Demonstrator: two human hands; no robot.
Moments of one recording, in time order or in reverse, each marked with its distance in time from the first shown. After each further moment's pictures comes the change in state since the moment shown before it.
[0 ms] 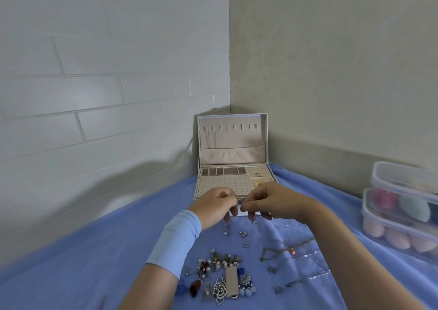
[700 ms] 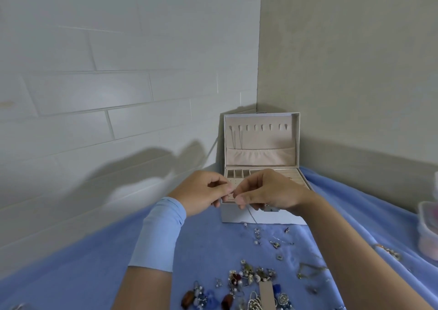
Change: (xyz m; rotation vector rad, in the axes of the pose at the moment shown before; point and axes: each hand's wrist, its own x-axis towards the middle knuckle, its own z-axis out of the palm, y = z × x) left_hand -0.023 -0.012 -0.084 0.046 0.144 0.100; right_hand 0.059 -0.049 0.026 0.142 -0.064 -0.172
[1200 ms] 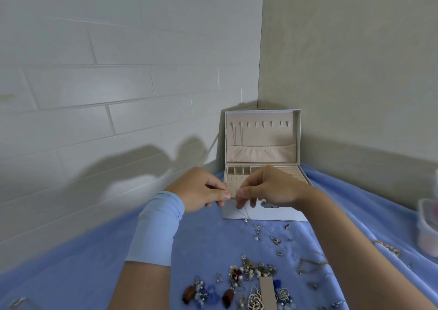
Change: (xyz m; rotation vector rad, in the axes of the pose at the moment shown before) left_hand -0.004 -0.005 -0.010 0.195 -0.067 -0.041; right_hand 0.001 -0.003 0.002 -0.138 0.005 0.041
